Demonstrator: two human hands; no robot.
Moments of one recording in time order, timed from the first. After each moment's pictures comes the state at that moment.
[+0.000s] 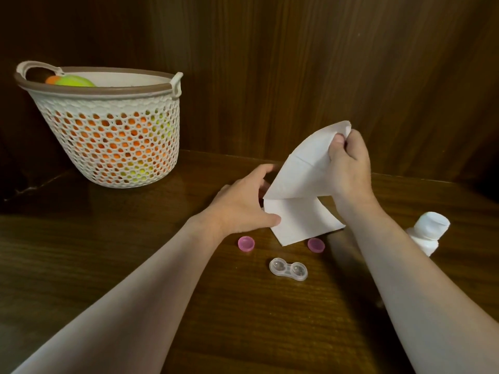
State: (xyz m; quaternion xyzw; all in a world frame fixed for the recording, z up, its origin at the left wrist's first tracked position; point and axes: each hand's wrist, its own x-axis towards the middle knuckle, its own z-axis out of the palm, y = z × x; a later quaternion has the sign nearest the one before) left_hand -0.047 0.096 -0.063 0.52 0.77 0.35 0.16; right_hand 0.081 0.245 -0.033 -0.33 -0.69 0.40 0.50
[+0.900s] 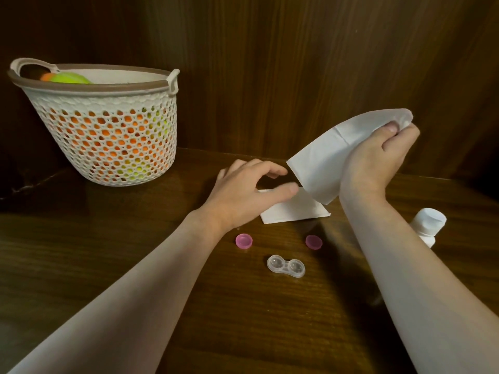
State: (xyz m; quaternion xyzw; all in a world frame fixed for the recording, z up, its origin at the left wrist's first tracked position) left_hand -0.042 0.093 -0.052 0.54 0.75 0.36 0.07; right_hand 0.090 0.244 -0.014 -0.40 -0.53 0.34 0.67
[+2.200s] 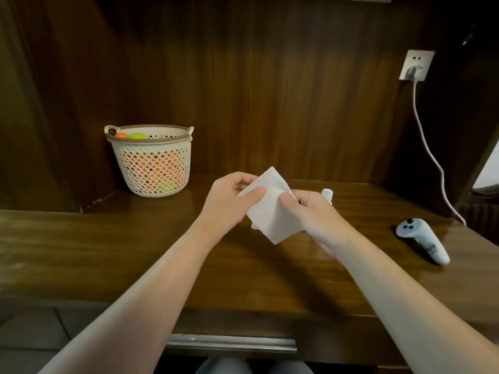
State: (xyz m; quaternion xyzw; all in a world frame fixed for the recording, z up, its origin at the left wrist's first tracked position) left_hand 0.084 -0.070 0.017 0.48 0.64 0.58 0.13; right_hand 0.248 0.040 0.013 -0.29 -0.79 0.48 0.26
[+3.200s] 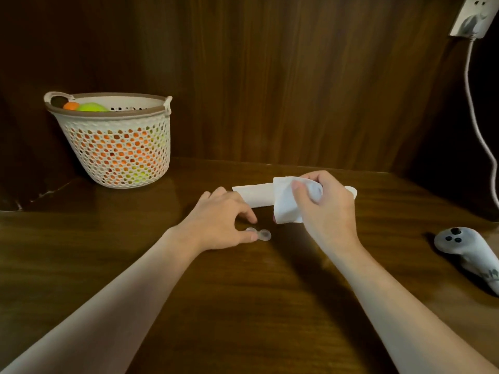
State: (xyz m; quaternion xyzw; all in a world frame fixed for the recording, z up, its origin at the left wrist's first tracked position) left_hand 0.013 0.012 -0.041 0.62 0.77 0.14 0.01; right_hand 0.197 0.135 -0.041 -0.36 -0.76 0.24 0.49
